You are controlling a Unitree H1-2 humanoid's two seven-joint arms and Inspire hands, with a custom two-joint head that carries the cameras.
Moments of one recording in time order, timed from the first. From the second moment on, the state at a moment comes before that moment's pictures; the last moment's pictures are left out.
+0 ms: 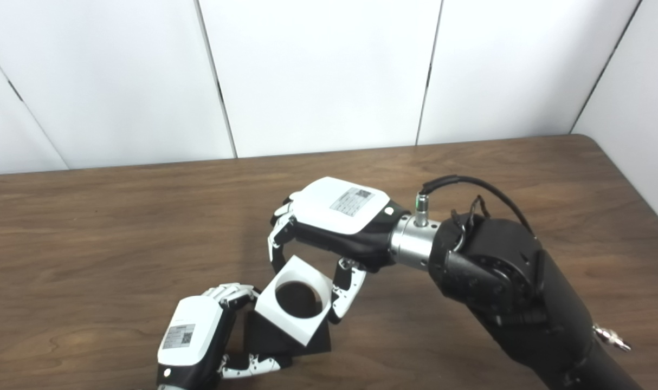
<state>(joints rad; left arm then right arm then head) 0.16 0.13 -0.42 -0.24 1.06 0.07 0.05 -0.46 -0.45 0.35 -0.72 -0.64 0.23 0.94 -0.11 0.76</state>
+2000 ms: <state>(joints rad) 0.16 0.13 -0.43 -0.26 1.08 0.11 0.03 -0.43 -0.42 0.36 -0.58 -0.73 0.14 0.87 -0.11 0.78</state>
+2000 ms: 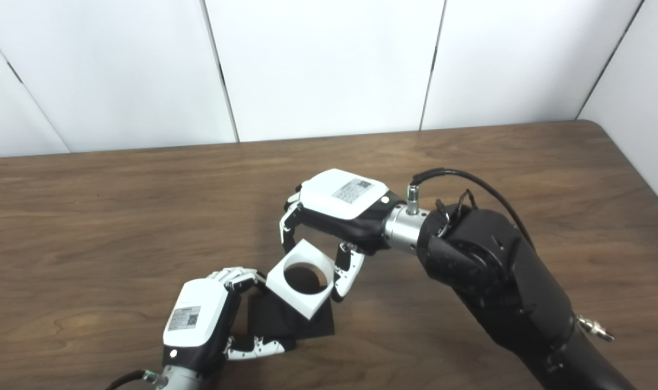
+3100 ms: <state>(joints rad) 0.16 0.12 -0.44 -0.26 1.08 0.12 0.02 -0.41 -0.38 0.40 -0.56 -0.78 0.11 0.88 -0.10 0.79</state>
